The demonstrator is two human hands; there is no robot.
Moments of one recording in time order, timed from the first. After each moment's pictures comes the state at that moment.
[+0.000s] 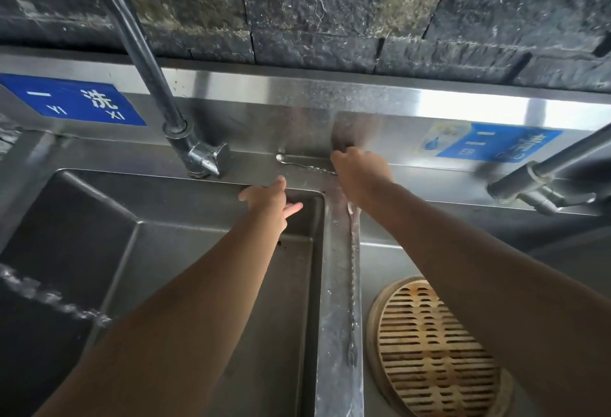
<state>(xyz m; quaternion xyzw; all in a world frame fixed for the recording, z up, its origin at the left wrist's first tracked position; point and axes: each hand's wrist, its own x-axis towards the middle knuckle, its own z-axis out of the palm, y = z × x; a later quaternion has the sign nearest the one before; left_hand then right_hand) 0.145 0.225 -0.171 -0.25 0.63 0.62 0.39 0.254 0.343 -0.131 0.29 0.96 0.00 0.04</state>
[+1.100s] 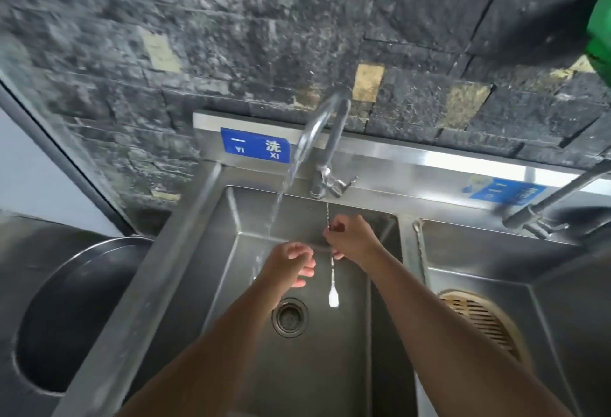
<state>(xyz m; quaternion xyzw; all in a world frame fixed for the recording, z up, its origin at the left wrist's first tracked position) 0.130 -0.097 -0.046 0.16 0.71 0.52 0.45 0.208 0.053 -0.017 0.42 0.79 -0.45 -0.04</state>
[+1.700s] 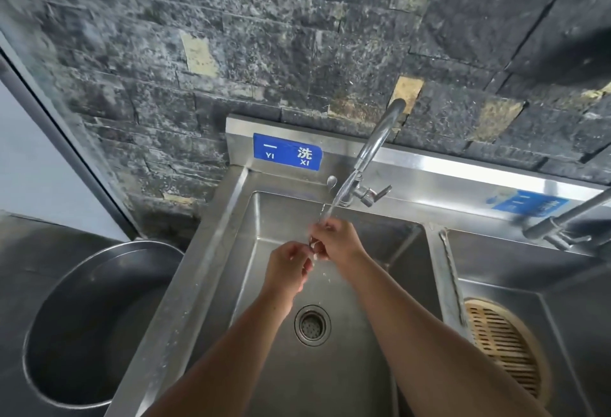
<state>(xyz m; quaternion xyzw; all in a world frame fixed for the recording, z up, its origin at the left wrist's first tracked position) 0.075 -0.139 -0.060 0.08 0.67 0.64 0.37 0.119 -0.024 -0.032 0.43 0.67 -0.59 -0.13</state>
